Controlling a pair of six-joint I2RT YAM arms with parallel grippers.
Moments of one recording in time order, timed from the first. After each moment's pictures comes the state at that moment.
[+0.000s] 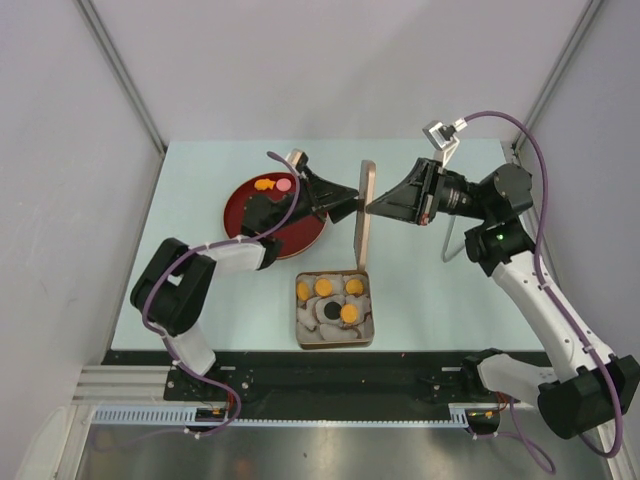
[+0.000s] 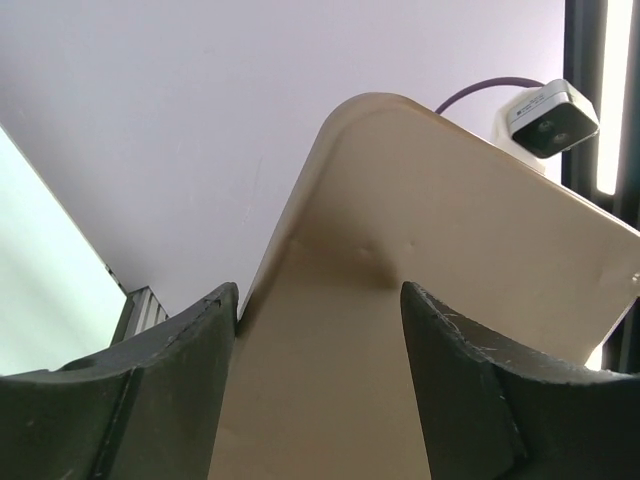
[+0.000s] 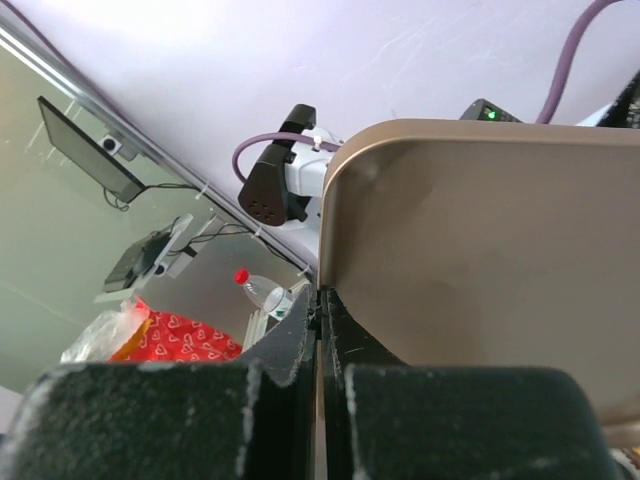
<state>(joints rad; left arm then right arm) -0.53 1.72 0.90 1.27 0.69 -1.66 0.36 1.12 1.11 0.41 -1.07 1.08</state>
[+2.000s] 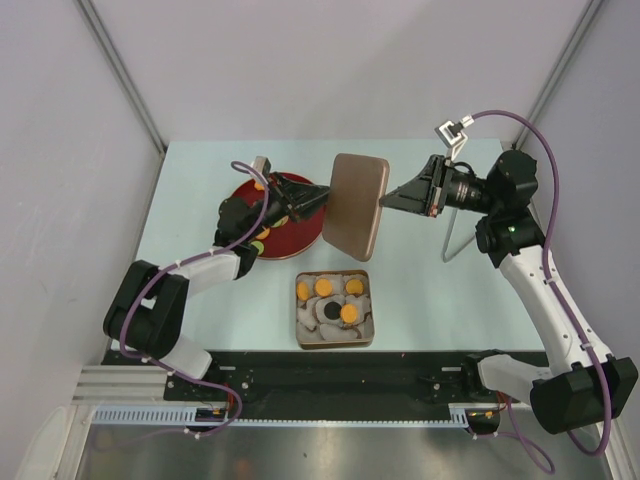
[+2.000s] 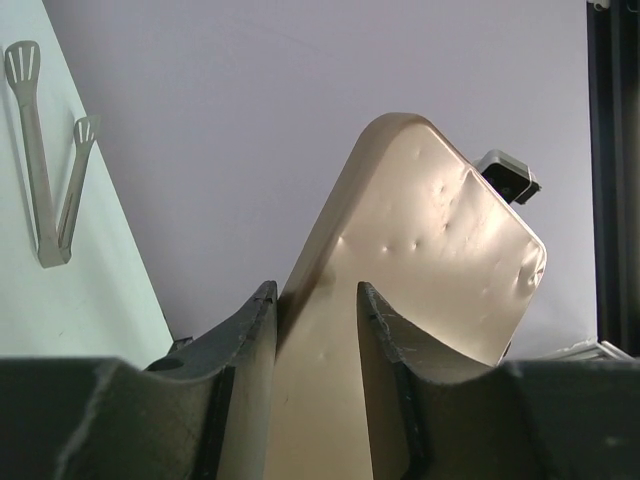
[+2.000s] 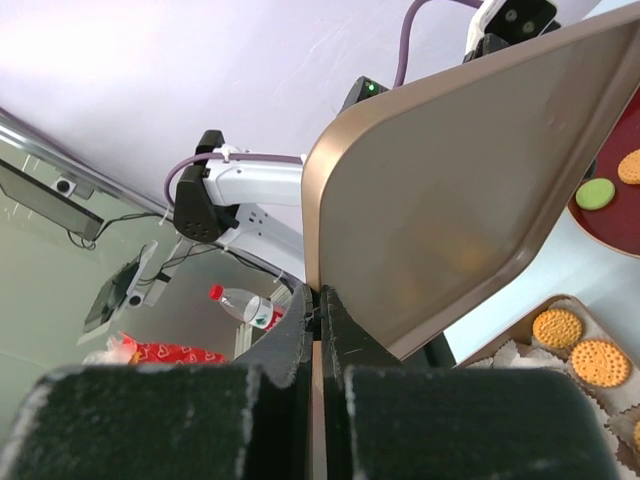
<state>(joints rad) -0.41 1.53 0.75 1.07 0.59 -1.60 0.22 1.15 1.15 0.14 -1.11 0.95</state>
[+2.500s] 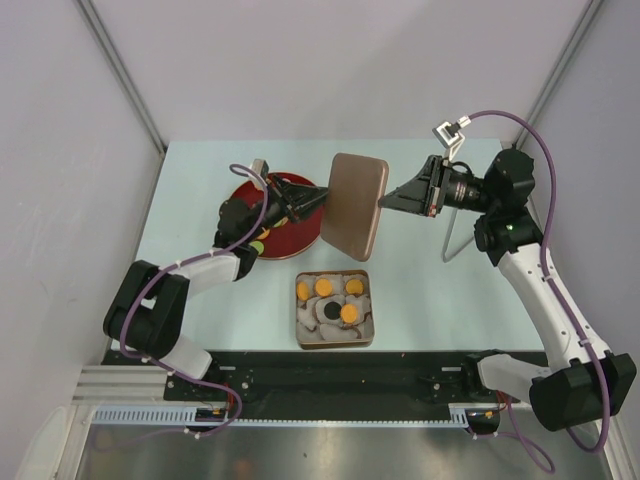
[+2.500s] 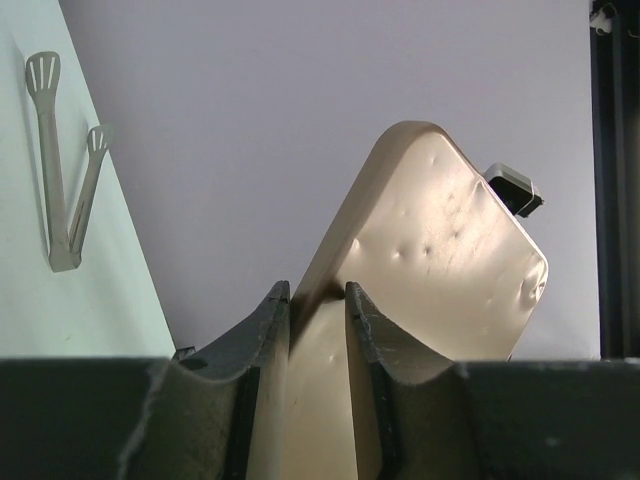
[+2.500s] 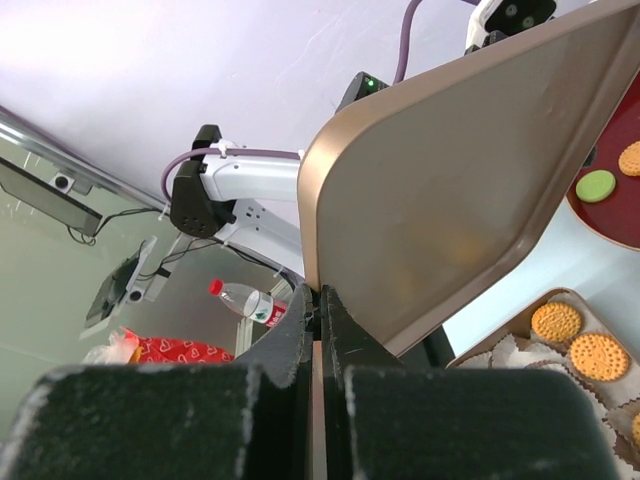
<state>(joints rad) -0.41 1.53 0.73 1.07 0.55 -1.60 0.22 1.17 1.15 0.12 -1.12 0.94</state>
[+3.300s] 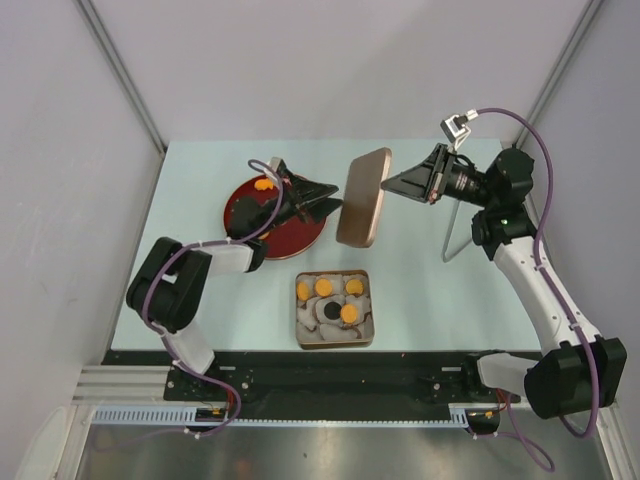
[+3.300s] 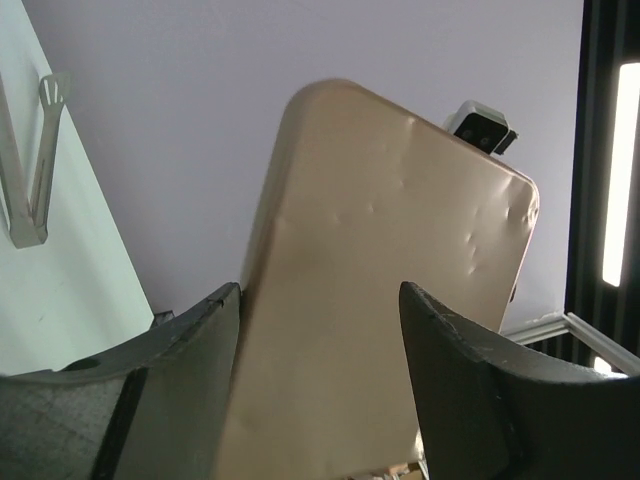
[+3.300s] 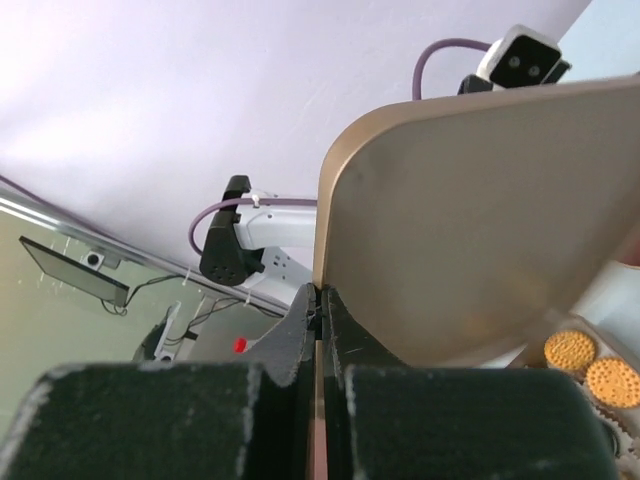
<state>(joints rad) -0.41 1.72 0.80 1.24 0.66 -1.69 0.18 1.20 1.12 0.30 -1.05 1.14</state>
